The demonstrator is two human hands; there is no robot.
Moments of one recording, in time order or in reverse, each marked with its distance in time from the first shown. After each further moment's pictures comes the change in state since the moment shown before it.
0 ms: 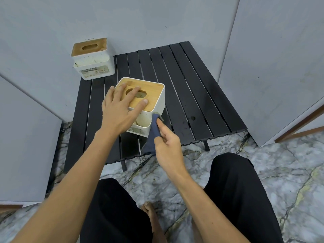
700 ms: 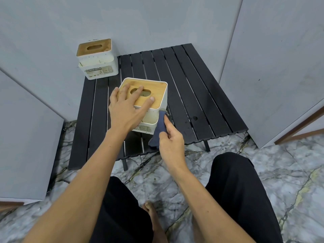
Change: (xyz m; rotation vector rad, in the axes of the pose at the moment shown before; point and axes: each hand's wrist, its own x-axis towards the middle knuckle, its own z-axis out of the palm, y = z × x) left_hand -0.002 0.009 0.007 -0.048 0.068 -0.074; right_hand 0.004 -0.002 0.008 0.016 0.127 0.008
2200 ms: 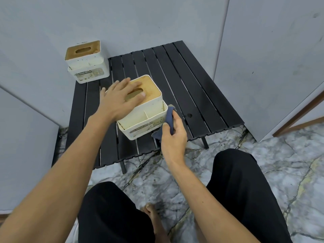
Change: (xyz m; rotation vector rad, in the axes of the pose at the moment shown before) left_hand 0.036 0.004 -0.022 0.125 -0.303 0.153; right_hand 0.022 0.017 -0.008 0.085 0.241 -0.116
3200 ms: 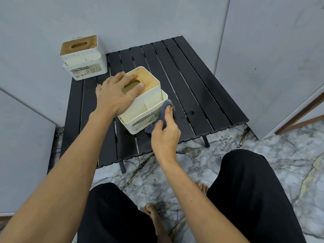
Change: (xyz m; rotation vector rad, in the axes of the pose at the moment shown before) left_hand 0.016 -0.006 0.012 -0.037 0.161 -0.064; right_hand 0.004 0.009 0.030 -0.172 0.032 -0.126
